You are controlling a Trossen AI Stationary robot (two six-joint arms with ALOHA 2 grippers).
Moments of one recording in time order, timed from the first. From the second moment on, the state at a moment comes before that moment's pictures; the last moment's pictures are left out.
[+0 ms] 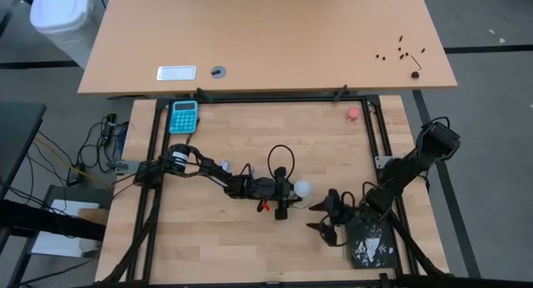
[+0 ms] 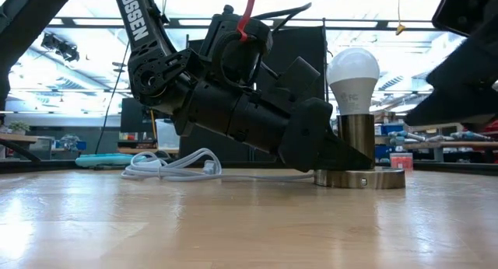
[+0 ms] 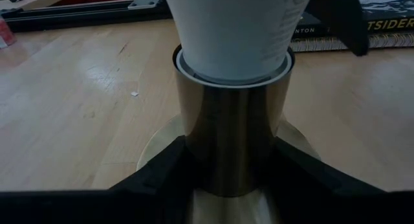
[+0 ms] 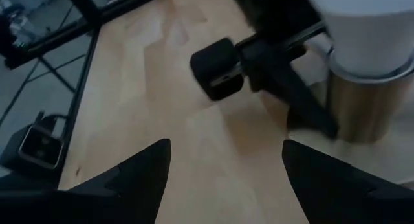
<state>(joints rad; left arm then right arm) -0.15 2.26 1.12 0.84 -0.18 0.01 0.78 1.52 0.51 0.34 0.72 0.90</state>
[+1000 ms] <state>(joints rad) -0.15 2.26 1.12 0.84 -0.18 0.01 0.83 1.53 0.82 -0.33 0.89 1.11</state>
